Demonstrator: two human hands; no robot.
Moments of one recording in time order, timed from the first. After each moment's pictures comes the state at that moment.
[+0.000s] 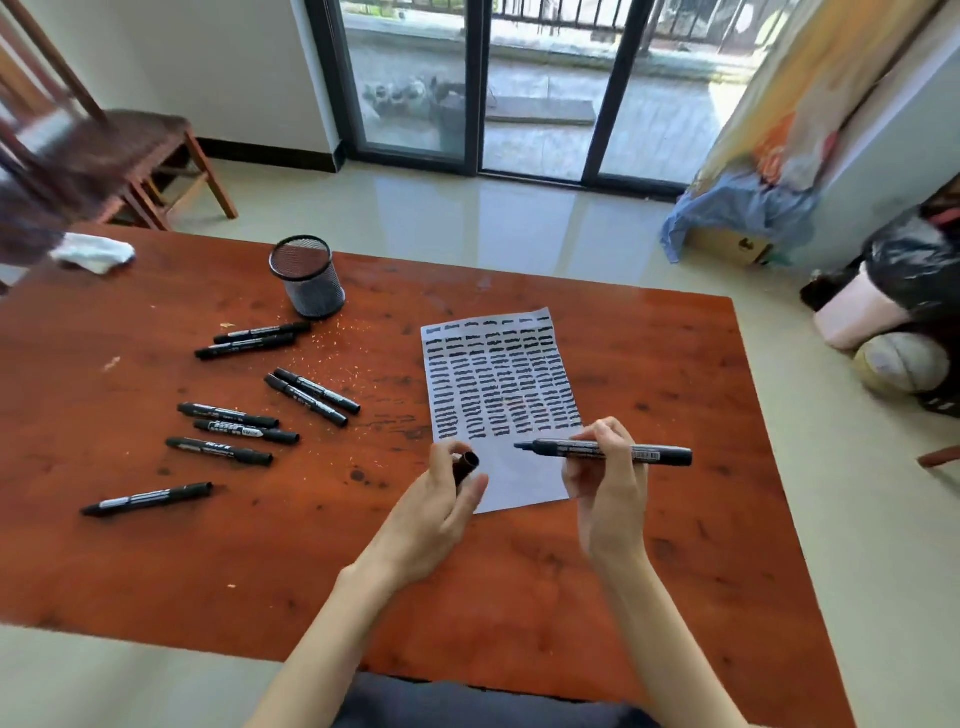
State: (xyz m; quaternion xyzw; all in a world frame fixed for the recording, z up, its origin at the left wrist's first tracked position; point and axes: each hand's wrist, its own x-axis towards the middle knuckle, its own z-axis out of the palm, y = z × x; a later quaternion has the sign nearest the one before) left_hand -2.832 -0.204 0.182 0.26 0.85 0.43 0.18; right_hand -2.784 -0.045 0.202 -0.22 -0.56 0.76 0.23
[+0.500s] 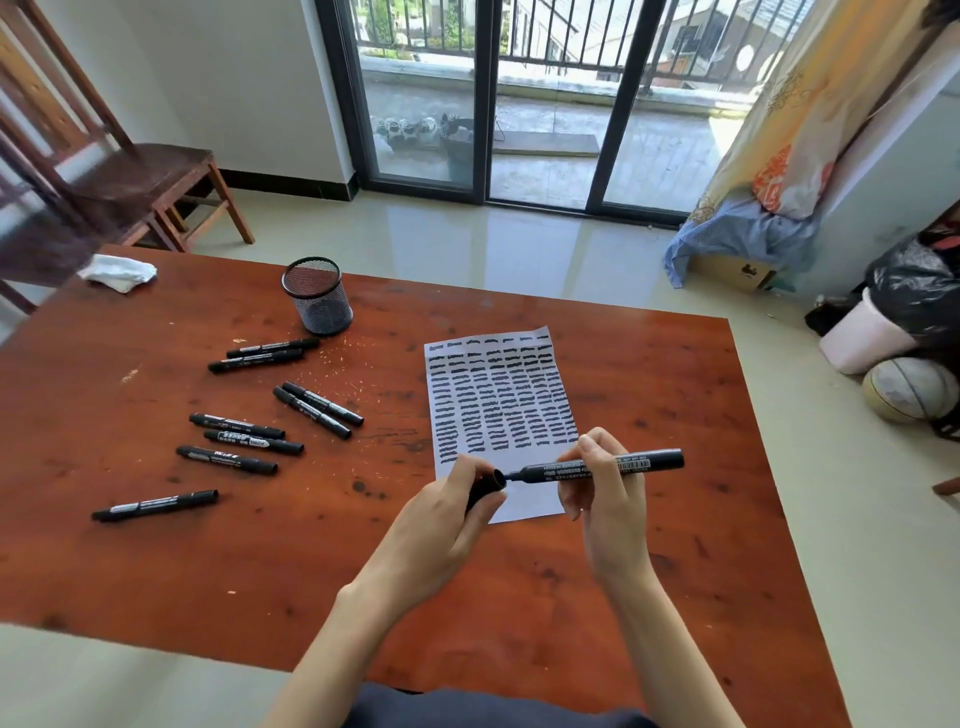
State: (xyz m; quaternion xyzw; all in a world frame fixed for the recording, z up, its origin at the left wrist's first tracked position) left_hand -2.812 -0.200 0.214 0.32 0.84 0.42 0.11; right_hand -2.769 -0.042 0.221 -0.15 -0.62 0.74 0.20
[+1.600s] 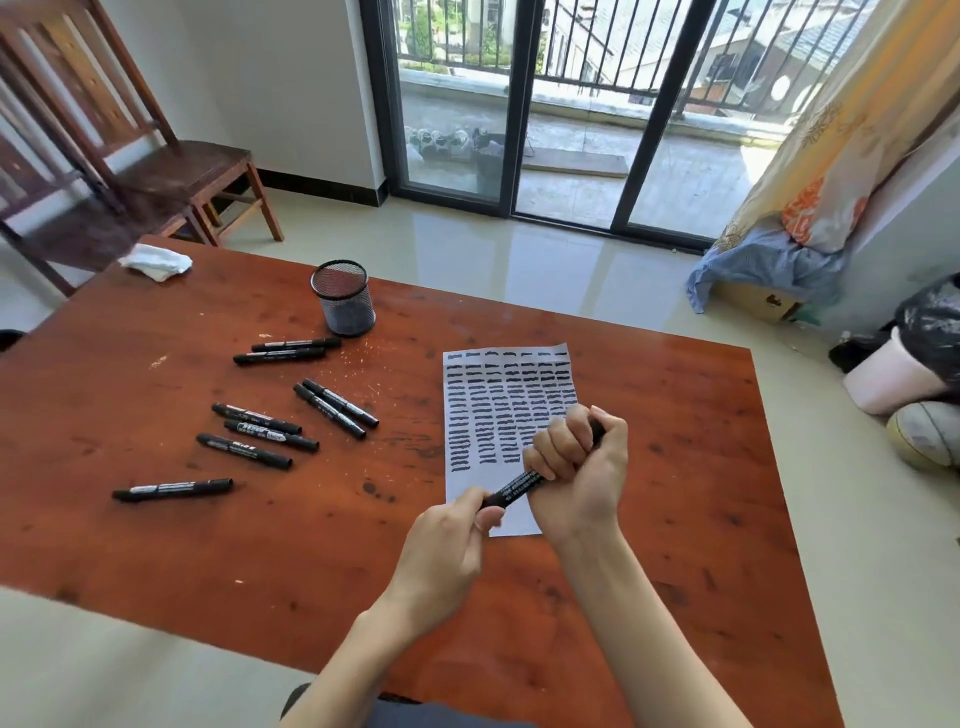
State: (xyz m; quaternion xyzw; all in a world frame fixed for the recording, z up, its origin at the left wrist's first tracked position) left_hand -2.801 -0.198 0.199 0.24 0.87 0.44 0.06; right_hand -2.816 -0.061 0.242 -0.18 -0.25 0.94 0.11
